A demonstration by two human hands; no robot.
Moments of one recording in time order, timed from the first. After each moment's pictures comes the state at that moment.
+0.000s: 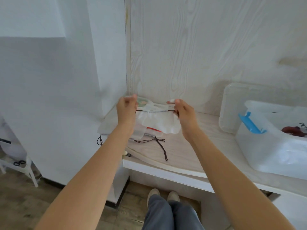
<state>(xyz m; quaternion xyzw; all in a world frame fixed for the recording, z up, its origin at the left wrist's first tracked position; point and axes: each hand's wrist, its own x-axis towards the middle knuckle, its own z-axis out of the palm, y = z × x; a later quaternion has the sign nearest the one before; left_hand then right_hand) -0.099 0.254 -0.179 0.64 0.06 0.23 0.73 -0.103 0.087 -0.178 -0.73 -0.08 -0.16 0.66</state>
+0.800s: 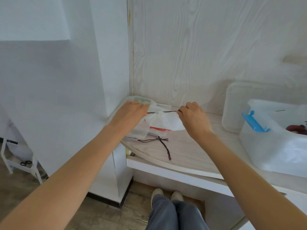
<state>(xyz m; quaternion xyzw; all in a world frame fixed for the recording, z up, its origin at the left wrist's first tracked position) -0.106 0.283 -0.175 0.89 -0.29 0.35 -0.05 -0.107 0.064 -0.183 -0.93 -0.14 -0.33 -0.01</state>
